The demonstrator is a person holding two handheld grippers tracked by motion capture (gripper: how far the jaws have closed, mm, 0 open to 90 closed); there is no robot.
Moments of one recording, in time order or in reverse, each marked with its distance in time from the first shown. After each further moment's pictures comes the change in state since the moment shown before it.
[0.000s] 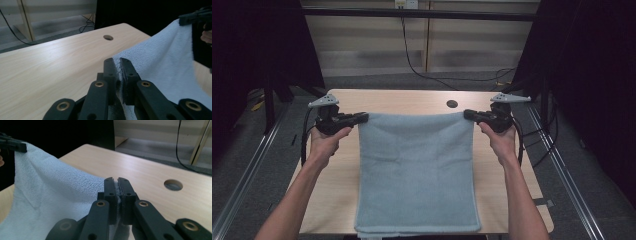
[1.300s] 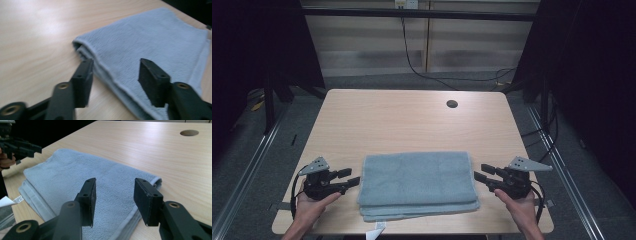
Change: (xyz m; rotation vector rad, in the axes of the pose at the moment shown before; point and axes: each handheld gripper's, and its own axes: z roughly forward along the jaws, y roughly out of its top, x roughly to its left) left arm -0.046 -0.152 -0.053 0.133 0.039 -0.063; right arm 0.059 -0.134 -0.086 0.030 0.022 0.035
